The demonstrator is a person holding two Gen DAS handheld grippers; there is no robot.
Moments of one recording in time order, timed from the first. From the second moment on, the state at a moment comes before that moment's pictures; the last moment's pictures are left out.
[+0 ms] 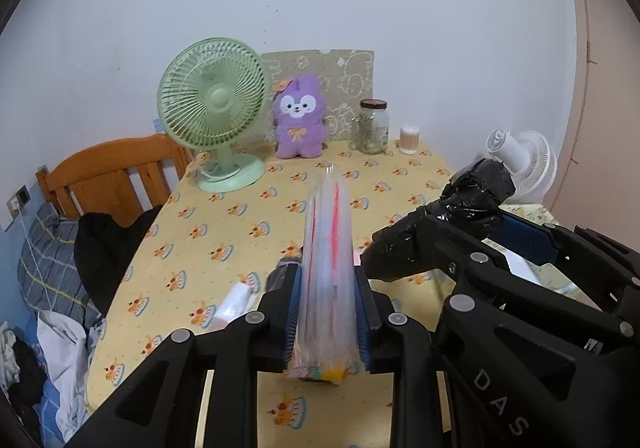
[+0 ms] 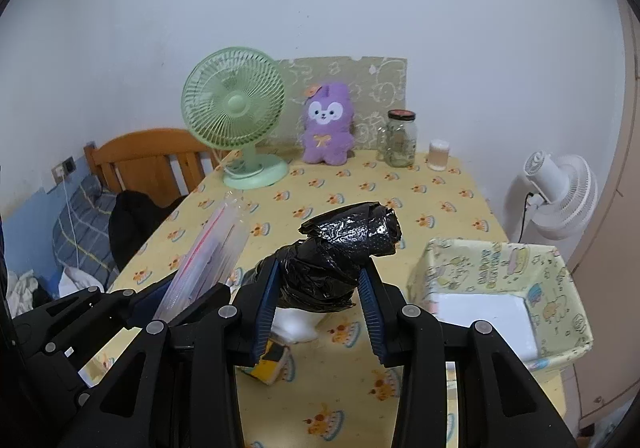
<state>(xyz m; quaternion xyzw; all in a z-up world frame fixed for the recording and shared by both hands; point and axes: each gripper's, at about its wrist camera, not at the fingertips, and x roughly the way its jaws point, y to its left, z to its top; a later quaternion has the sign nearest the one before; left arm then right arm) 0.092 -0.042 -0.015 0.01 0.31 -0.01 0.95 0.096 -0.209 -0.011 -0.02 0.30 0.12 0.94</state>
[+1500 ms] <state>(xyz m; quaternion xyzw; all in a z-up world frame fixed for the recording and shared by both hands) 0.146 -0.150 -0.034 0.02 0.33 -0.09 0.94 0.133 -0.324 -0.028 0.03 0.32 0.06 0.94</state>
